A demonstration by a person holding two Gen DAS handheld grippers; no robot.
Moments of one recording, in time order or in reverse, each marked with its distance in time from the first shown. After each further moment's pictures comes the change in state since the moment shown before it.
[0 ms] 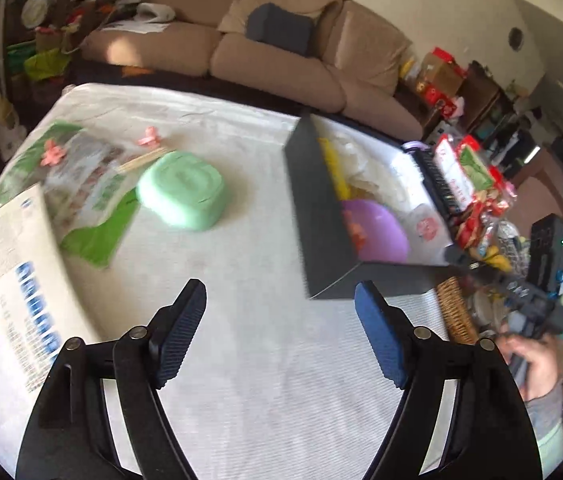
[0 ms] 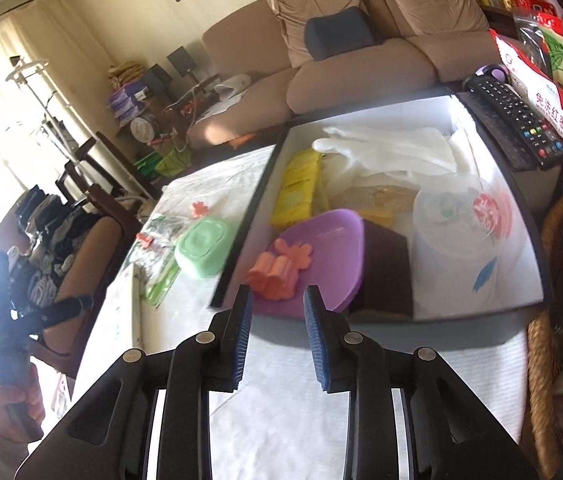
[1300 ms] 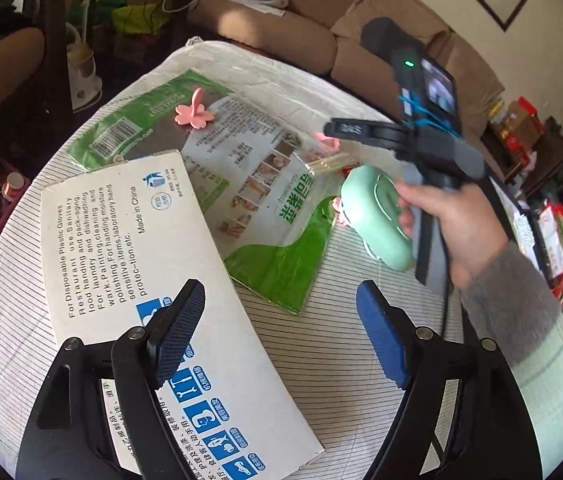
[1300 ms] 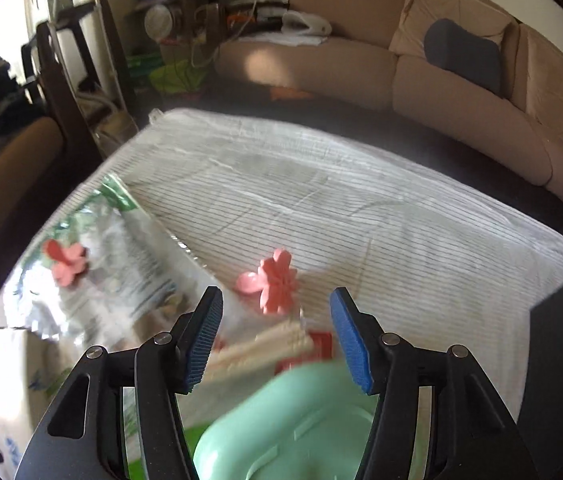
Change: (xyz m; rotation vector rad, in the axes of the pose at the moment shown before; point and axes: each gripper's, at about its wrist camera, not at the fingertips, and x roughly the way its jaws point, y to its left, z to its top) left arm 0.064 0.203 0.027 -0.217 -0.013 0.130; right arm 0.430 0.211 0.089 -0.438 0.167 -0.258
